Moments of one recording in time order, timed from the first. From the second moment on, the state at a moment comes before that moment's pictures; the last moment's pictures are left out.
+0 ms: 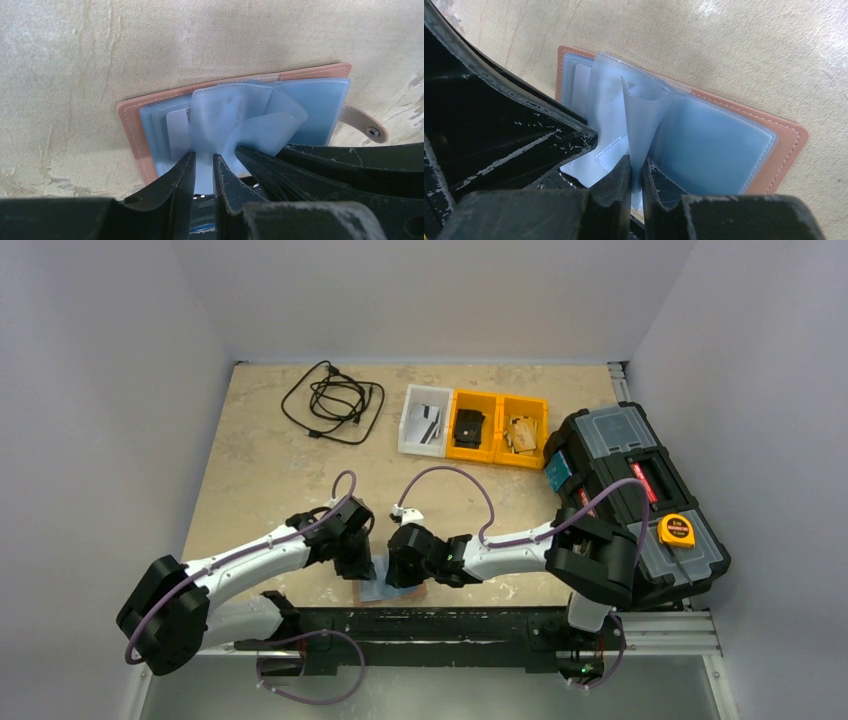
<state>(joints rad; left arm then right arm) -0.73 1.16 0.56 -0.63 0.08 -0.93 1.23 1.73 0.86 0.03 0.11 0.93</state>
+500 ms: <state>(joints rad) -0.73 1.18 0.56 -0.59 0.09 -0.93 1.23 1.67 0.86 -0.04 0.11 0.92</state>
